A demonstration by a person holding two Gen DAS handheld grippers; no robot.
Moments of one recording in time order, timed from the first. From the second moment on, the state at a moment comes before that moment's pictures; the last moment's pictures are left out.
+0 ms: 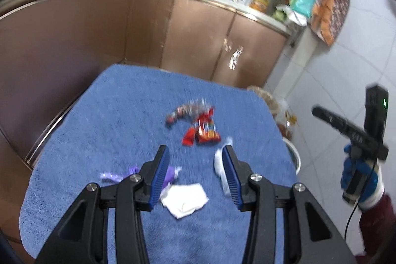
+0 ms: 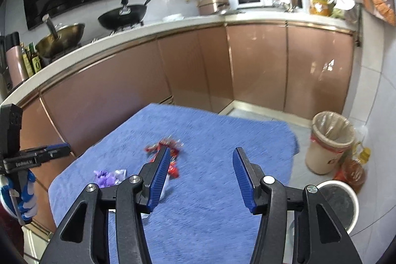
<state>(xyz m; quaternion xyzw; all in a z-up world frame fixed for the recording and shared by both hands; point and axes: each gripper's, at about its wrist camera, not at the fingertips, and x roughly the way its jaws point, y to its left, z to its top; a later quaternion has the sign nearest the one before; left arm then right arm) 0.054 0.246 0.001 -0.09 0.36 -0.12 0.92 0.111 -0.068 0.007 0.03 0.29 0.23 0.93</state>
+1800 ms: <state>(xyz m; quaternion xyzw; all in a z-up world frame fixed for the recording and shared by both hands) 0.111 0.226 -0.097 0.04 0.45 -0.11 0.88 0.168 0.054 -0.131 0.03 0.45 0.33 0.83</state>
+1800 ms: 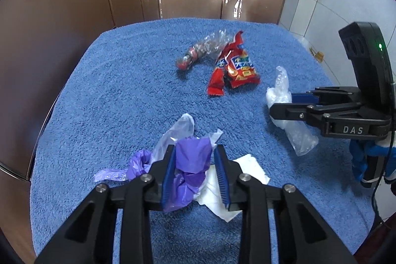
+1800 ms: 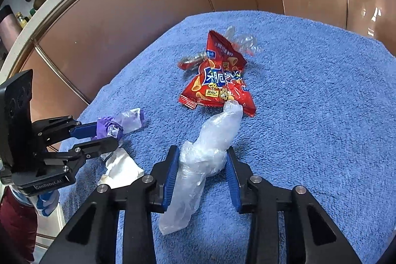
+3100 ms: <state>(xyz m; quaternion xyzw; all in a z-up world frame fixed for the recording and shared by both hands) 0.091 0.103 0.049 -0.05 0.36 -0.17 0.92 0.096 -0.175 0.000 0.13 0.29 0.23 0.92</state>
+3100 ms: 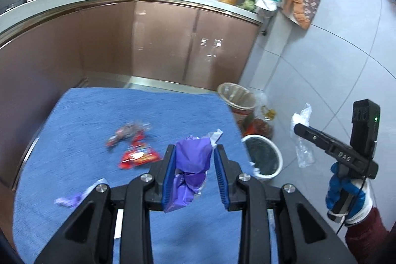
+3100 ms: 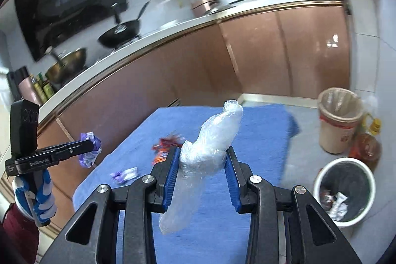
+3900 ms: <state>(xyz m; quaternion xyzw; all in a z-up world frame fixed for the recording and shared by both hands) 0.282 -0.209 -0.059 -0.05 0.48 -0.29 0.83 0.185 -0.381 -0.125 0.16 0.36 0.01 0.92</state>
